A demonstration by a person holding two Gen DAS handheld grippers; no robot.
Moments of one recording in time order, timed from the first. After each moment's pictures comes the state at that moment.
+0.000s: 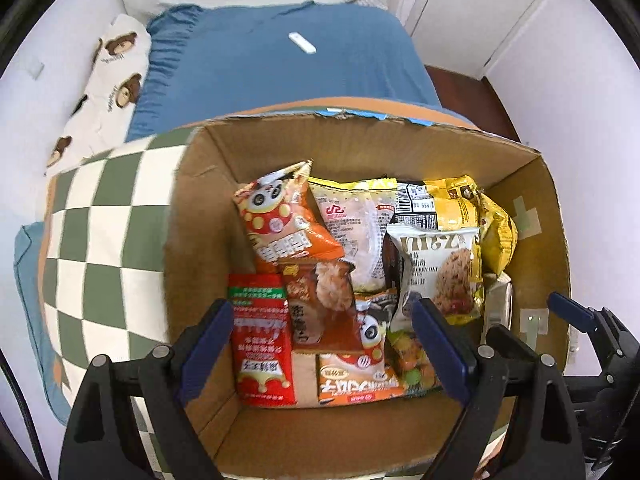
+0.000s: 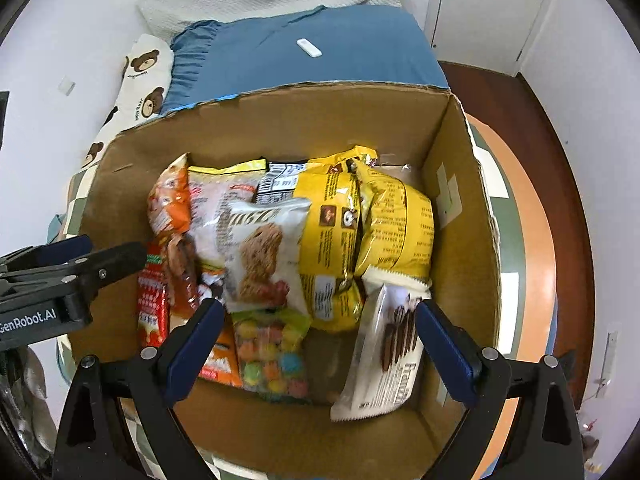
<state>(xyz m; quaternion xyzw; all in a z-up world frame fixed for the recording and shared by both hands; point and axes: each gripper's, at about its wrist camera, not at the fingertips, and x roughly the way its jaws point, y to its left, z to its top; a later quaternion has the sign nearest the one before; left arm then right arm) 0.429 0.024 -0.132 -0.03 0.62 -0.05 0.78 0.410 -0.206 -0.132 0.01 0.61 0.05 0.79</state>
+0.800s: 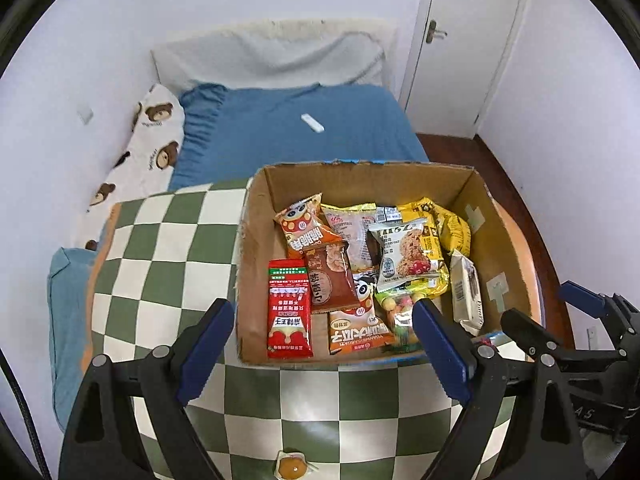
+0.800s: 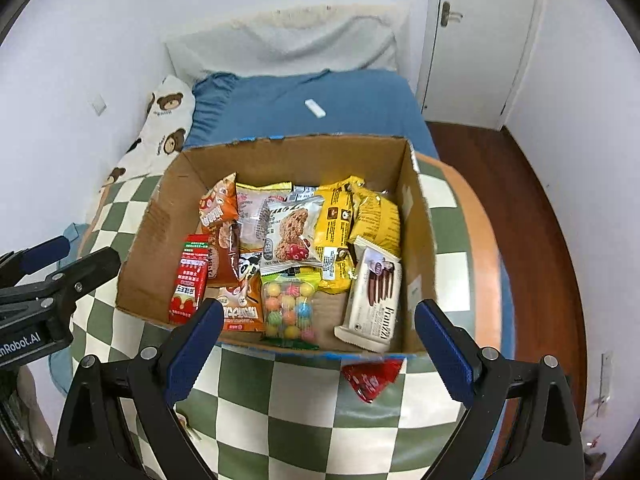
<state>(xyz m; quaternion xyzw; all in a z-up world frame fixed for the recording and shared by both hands) 0.290 0.030 -0.038 -0.01 0.48 -0.03 0.88 0.286 -0.209 -0.040 -0.01 0.50 0.05 0.86</state>
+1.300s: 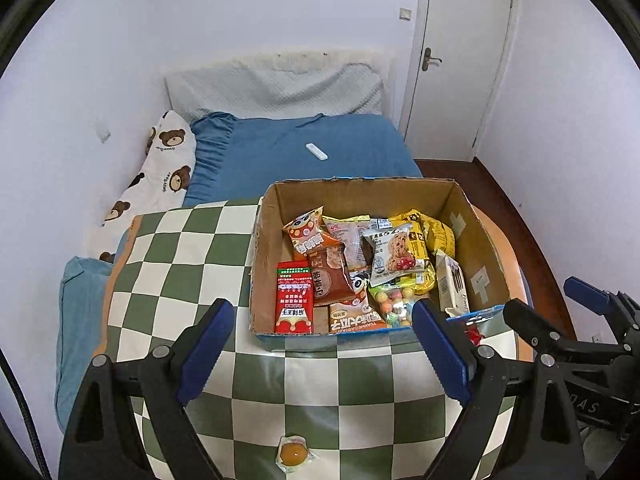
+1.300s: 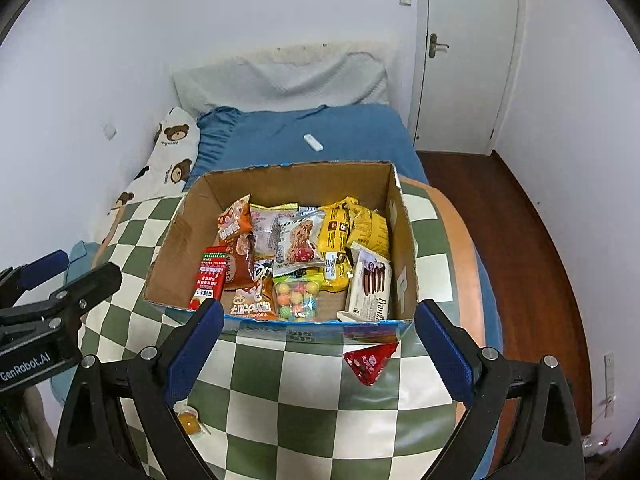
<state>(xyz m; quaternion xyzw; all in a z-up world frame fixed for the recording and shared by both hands) 0.230 0.029 -0.011 -0.01 0.43 -0.02 0.90 0.220 -0.211 -0.001 0.00 0.44 0.05 0.89</state>
